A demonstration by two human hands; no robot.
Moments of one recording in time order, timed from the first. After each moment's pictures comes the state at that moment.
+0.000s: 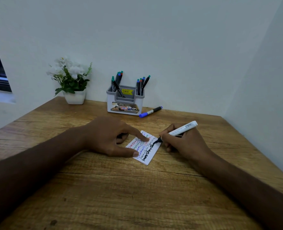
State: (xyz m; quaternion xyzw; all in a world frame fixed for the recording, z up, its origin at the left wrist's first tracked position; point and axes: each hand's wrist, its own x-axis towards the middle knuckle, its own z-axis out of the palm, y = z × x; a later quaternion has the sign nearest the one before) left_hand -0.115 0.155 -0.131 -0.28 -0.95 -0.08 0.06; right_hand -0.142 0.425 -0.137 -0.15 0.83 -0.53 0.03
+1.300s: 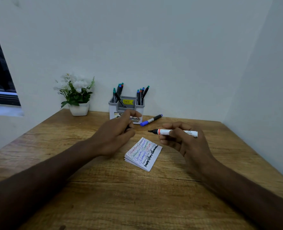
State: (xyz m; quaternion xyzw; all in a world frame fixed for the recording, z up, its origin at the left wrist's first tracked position) left_hand -0.112 0.172 -0.130 -0.17 -0.93 -0.28 0.18; right_hand -0.132 0.424 -0.132 -0.18 0.62 -0.76 0.02
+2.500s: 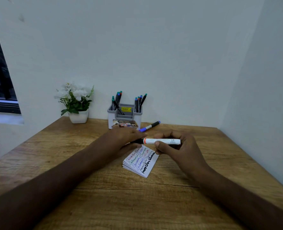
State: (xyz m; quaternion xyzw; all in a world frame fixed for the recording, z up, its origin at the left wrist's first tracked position) left_hand -0.110 0.178 -0.125 -0.27 -0.92 -0.10 0.24; right_hand -0.135 0.427 -0.136 -0.28 0.72 -0.63 -0.05
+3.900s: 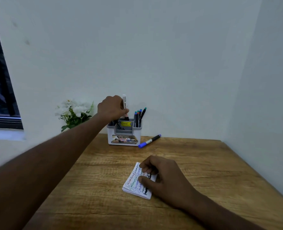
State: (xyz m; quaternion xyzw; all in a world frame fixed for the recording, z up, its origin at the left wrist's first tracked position) left_hand -0.259 0.126 -0.035 0.12 -0.95 -0.10 0.28; right_hand -0.148 0.403 -0.160 -0.38 0.84 -0.36 -0.09
